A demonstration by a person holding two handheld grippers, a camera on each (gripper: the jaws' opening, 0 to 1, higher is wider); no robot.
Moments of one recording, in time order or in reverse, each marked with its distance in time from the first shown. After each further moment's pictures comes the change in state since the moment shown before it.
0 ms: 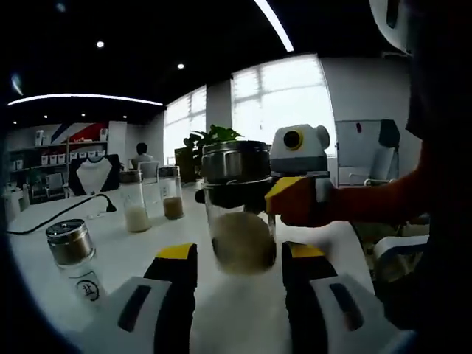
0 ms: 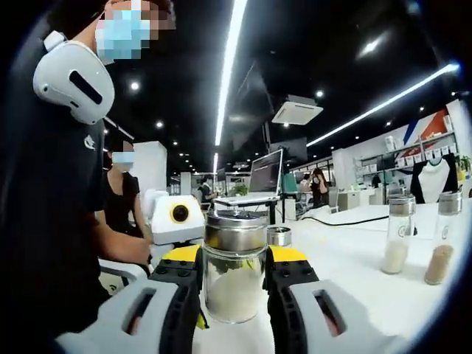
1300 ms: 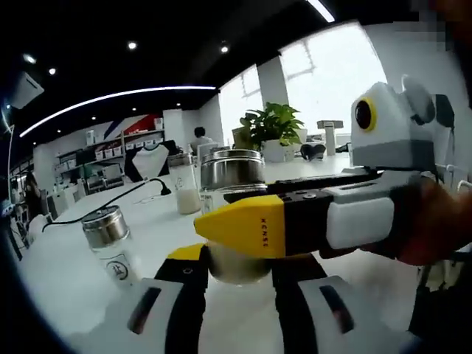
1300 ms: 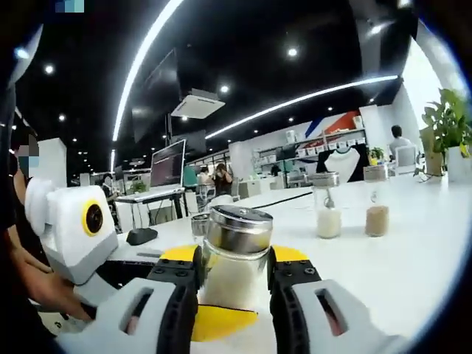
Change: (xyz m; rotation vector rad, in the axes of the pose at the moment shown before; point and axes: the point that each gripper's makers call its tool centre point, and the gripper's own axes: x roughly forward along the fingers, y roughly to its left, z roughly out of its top) left arm 0.000 0.033 -0.014 0.000 0.103 0.393; right arm 0.001 -0.051 -0.021 0.103 0.012 -0.676
